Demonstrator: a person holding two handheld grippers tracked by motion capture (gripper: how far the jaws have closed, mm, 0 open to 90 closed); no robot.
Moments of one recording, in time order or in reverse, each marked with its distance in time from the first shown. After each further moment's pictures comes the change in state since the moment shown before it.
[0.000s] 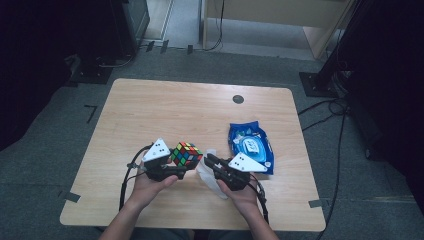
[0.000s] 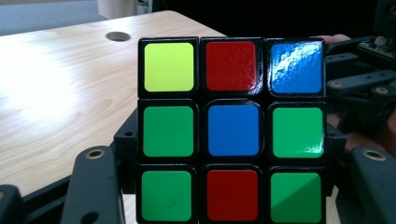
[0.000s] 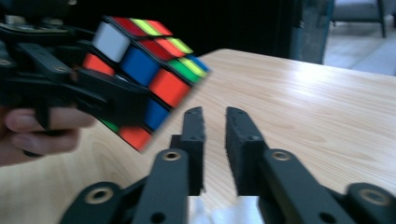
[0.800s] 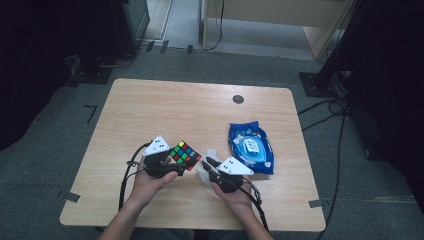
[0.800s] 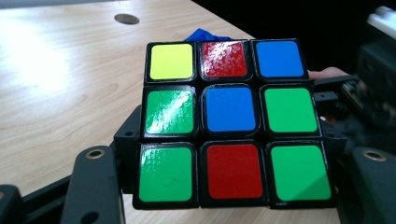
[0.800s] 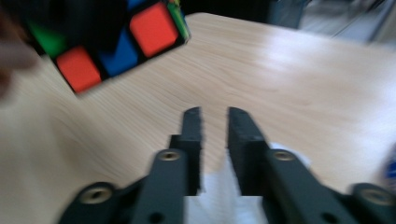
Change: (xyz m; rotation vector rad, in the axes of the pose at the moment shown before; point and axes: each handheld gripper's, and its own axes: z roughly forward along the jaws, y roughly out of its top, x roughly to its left) left arm 0.000 0.003 0.006 0.054 0.023 -0.046; right arm 0.005 -0.026 0.021 0.108 -0.106 -0.035
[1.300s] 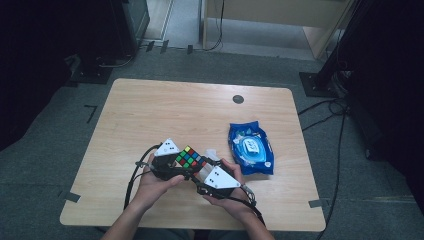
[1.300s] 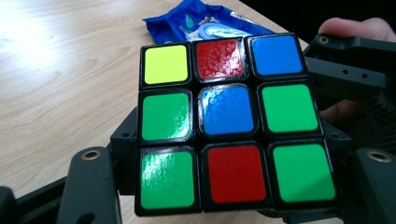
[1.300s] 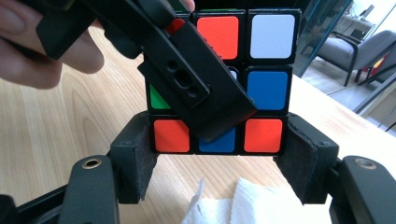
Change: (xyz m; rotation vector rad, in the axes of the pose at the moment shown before) left arm -0.009 -0.001 0.016 0.117 -0.022 -0.018; right arm 0.032 0.006 0.001 -0.039 0.012 -0.370
